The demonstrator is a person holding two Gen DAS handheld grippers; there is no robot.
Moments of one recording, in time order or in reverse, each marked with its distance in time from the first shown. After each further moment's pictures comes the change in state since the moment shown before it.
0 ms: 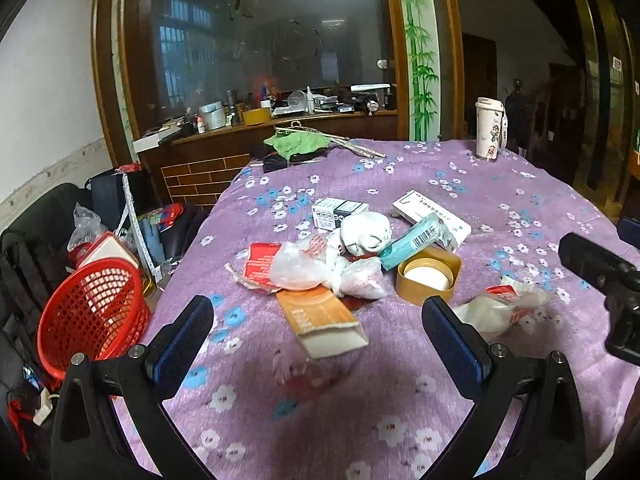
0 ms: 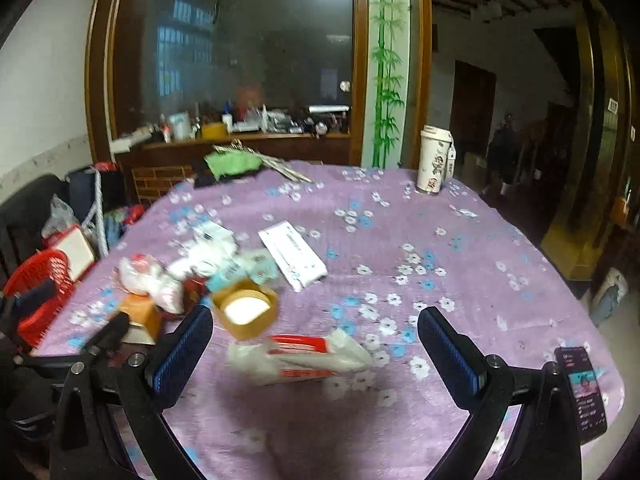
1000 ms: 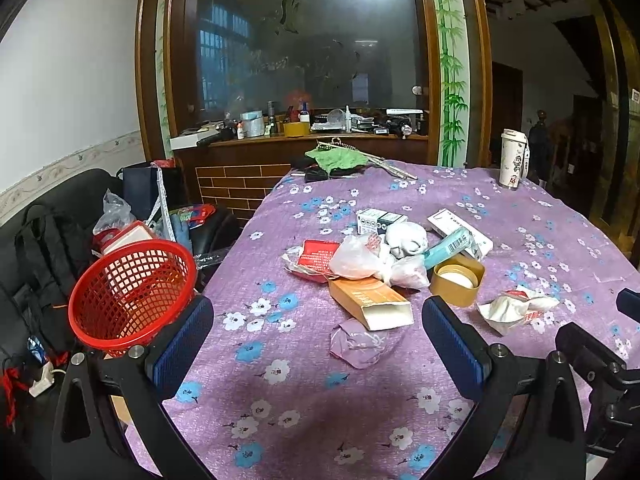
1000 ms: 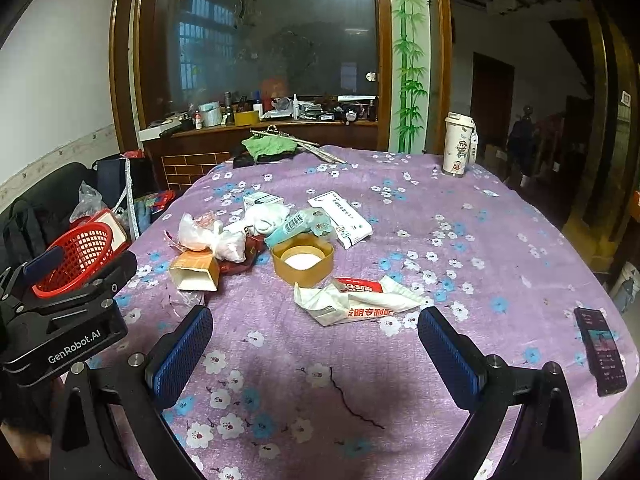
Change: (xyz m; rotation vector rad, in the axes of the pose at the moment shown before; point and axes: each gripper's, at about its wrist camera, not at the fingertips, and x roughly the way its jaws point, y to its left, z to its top) left arm -0.036 0.037 -0.022 -0.092 -0.064 0.071; right arm -0.032 0.033 -0.046 -0.015 0.050 0.082
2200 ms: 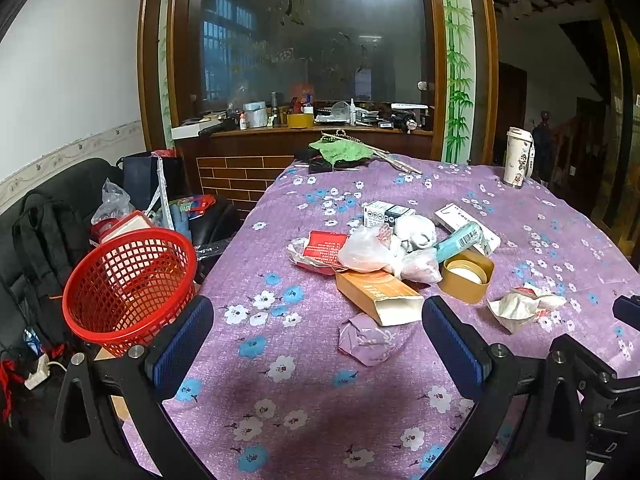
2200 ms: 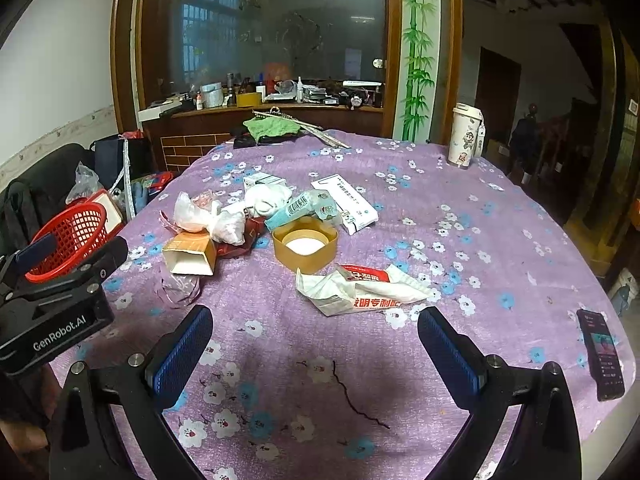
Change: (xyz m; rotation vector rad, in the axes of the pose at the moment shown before) left arm 0.013 0.011 -0.007 -0.022 0.020 -0.004; right arm 0.016 0.011 -0.002 -0.044 0.054 -0.022
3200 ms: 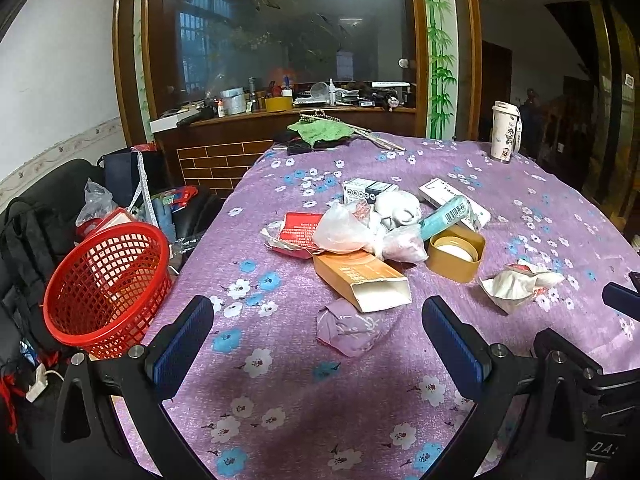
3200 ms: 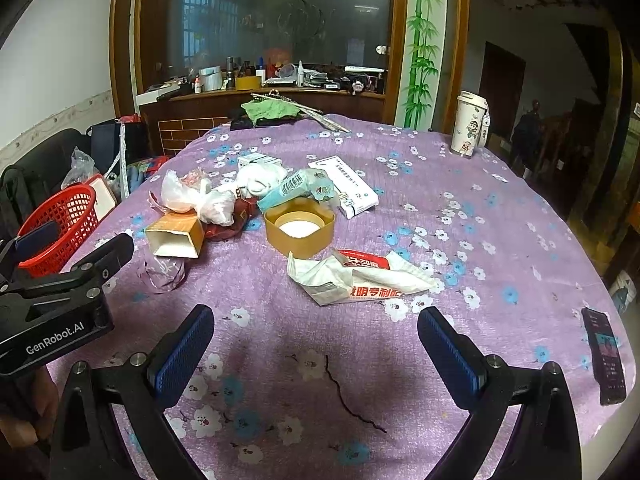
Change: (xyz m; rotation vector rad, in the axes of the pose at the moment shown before) left arm 0.021 -0.019 -0.004 0.054 0.064 -0.045; right arm 0.020 -0.003 -0.006 -0.017 0.050 -0.005
